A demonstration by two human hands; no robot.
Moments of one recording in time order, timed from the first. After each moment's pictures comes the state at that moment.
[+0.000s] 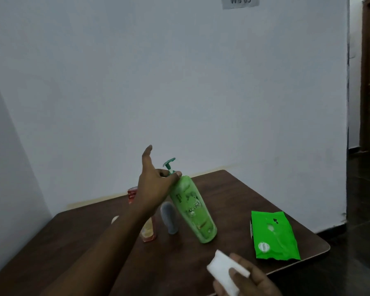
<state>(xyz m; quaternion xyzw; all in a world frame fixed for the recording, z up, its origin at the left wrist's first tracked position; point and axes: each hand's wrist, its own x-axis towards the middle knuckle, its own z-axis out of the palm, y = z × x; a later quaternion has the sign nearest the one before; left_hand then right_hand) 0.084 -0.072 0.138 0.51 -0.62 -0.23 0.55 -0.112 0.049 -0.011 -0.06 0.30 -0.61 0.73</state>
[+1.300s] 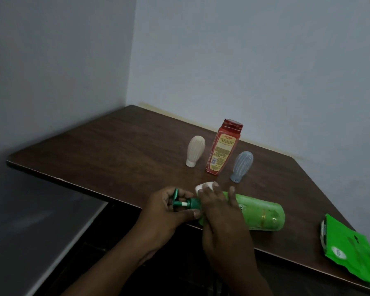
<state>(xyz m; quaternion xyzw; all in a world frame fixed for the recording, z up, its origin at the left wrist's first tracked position) 0.202 0.103 -0.059 0.47 -0.41 -0.43 0.66 0.044 0.065 -0.032 -0.90 0.31 -0.29 -0.08</state>
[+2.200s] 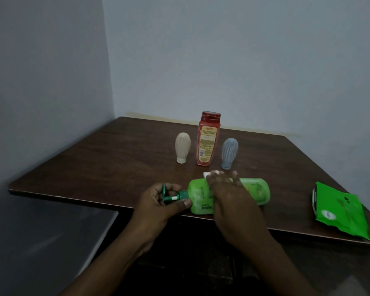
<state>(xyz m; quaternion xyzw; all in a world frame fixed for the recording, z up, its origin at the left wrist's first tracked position) 0.202 0.108 -0.052 0.50 -0.39 -0.40 0.66 0.018 0.051 -0.015 -0.88 0.39 -0.26 -0.08</state>
